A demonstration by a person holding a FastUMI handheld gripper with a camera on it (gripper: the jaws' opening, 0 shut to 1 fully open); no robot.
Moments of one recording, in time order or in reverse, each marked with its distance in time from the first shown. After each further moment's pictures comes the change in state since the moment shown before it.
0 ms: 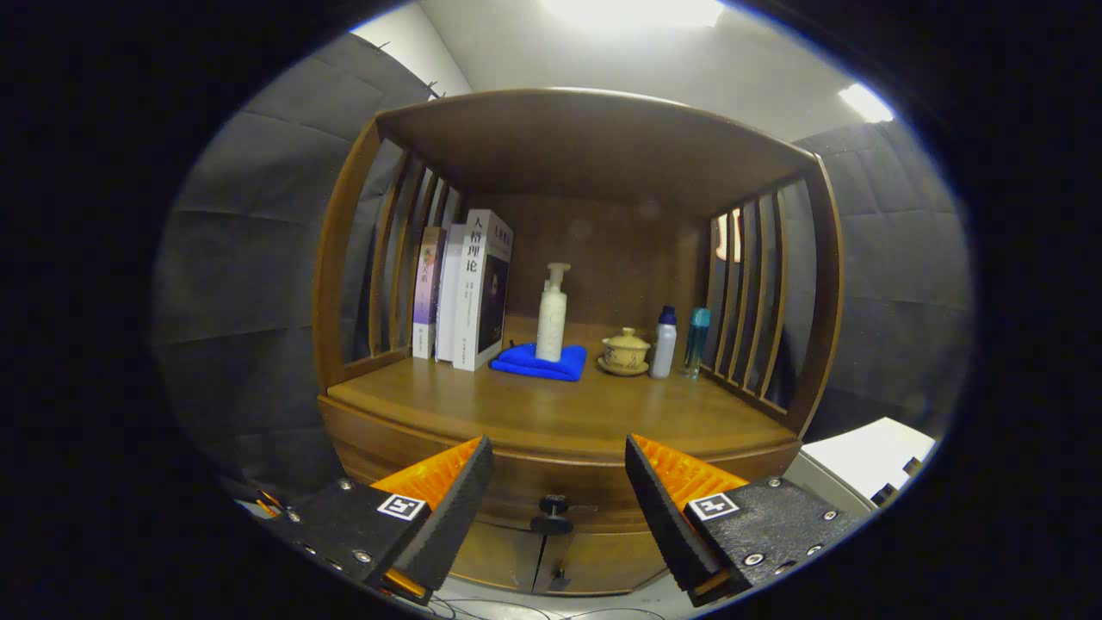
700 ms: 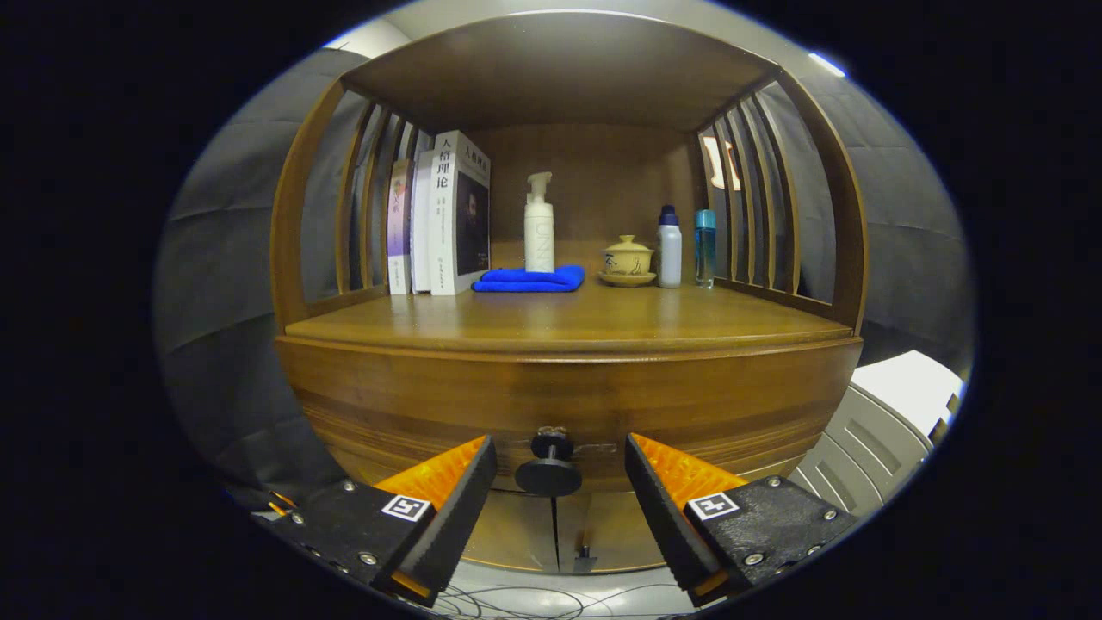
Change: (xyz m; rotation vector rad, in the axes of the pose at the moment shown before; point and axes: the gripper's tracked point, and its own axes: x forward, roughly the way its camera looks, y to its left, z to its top) arm 0.038 0.001 -0.098 0.094 0.132 0.007
